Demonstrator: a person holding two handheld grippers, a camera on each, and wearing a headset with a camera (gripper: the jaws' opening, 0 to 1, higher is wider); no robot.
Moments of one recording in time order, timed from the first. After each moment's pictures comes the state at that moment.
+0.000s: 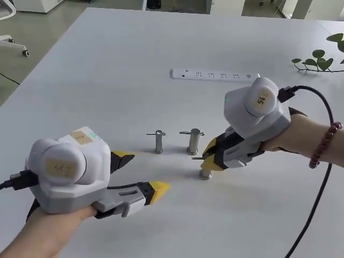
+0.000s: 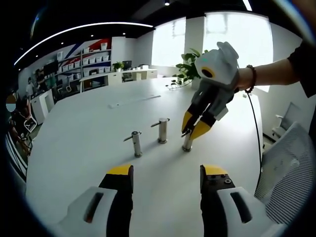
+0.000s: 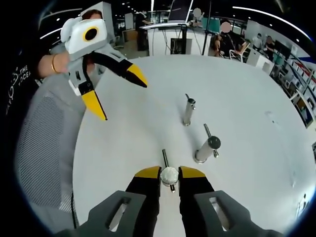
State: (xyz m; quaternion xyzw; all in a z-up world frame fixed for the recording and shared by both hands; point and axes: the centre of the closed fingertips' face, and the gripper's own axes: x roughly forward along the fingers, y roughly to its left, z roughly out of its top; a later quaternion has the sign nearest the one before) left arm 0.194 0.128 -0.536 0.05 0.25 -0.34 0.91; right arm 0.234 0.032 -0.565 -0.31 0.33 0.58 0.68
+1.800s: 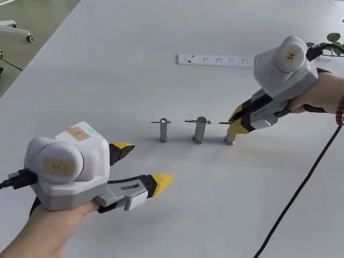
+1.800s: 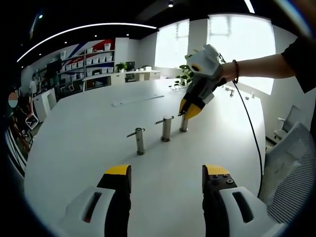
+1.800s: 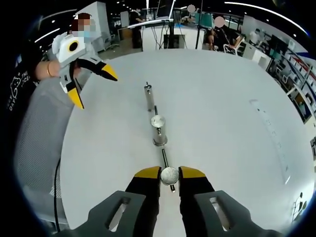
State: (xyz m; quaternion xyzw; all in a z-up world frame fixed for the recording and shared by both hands) left arm 0.196 0.133 -0.545 0.04 0.25 -0.33 0.91; right arm 0.293 -0.007 -0.566 -0.31 0.35 0.57 0.67
